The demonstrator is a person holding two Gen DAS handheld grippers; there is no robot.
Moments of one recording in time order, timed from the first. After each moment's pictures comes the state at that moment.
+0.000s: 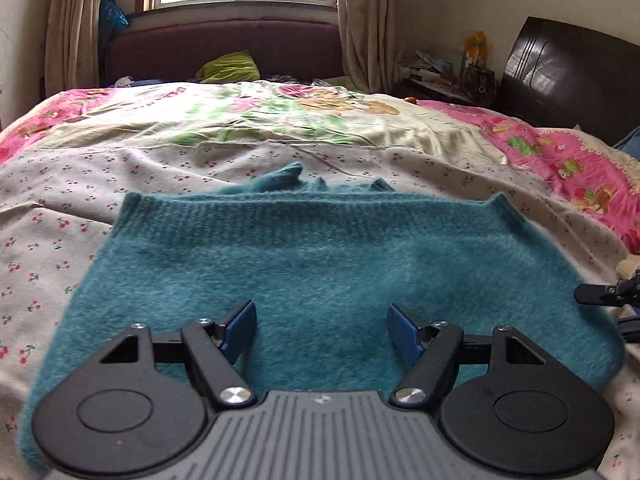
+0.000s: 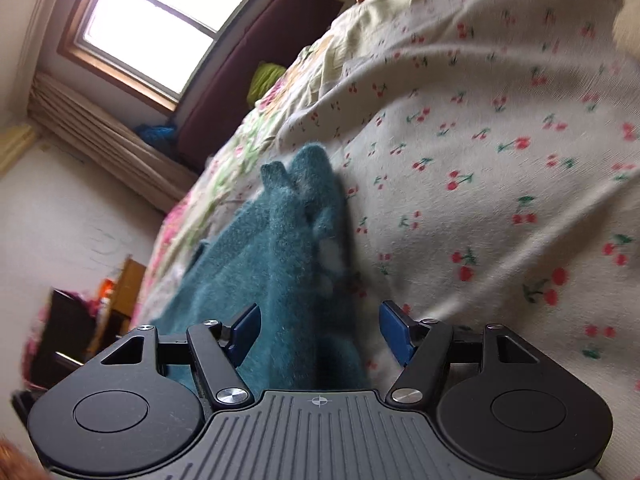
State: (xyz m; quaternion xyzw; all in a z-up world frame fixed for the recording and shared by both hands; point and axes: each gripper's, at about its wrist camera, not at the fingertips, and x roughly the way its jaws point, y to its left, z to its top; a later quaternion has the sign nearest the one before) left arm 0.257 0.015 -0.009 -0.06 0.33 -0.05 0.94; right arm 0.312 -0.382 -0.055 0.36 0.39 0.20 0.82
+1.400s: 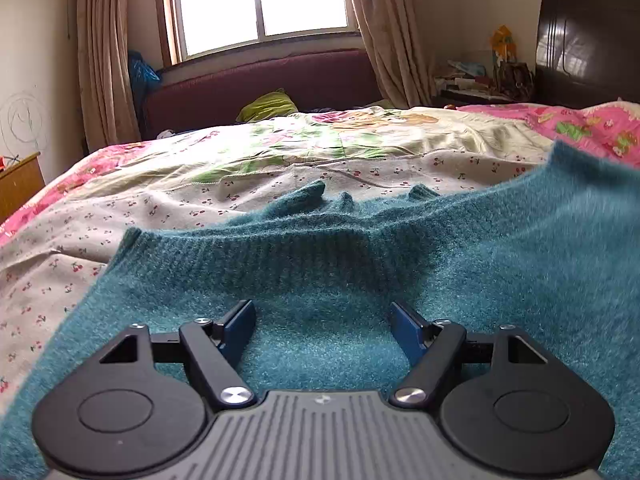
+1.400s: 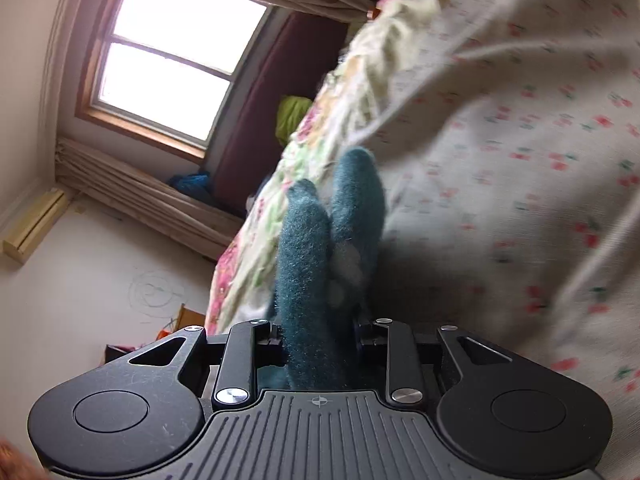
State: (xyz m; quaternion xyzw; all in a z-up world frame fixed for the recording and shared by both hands) left arm 0.291 -0.017 -0.050 0.03 0.27 0.04 0.96; right arm 0.308 -0.337 -0.007 0.45 0.34 0.21 0.80
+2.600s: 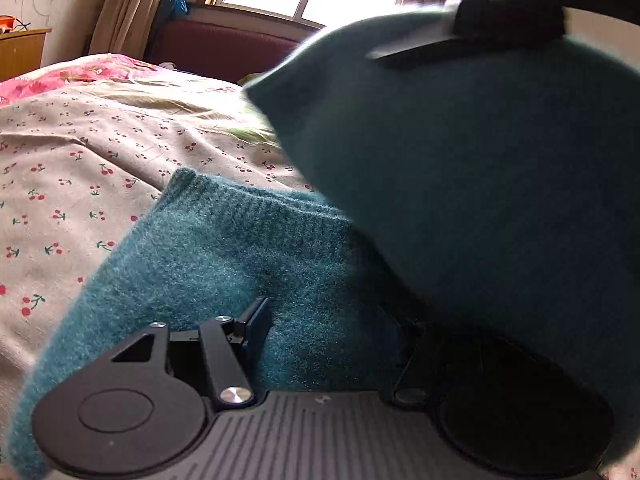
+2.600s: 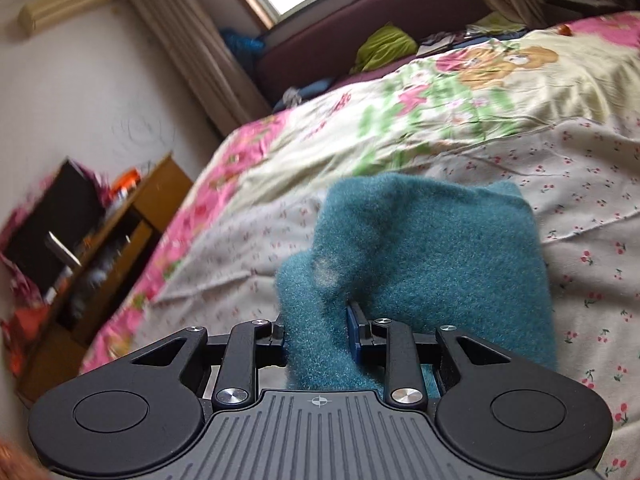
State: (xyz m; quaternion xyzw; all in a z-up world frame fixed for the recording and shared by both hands) left arm 0.253 0.083 -0.049 -0.18 0.27 -0.02 0.95; right arm 0.306 -0.045 0.076 0.16 0.39 0.27 0.86
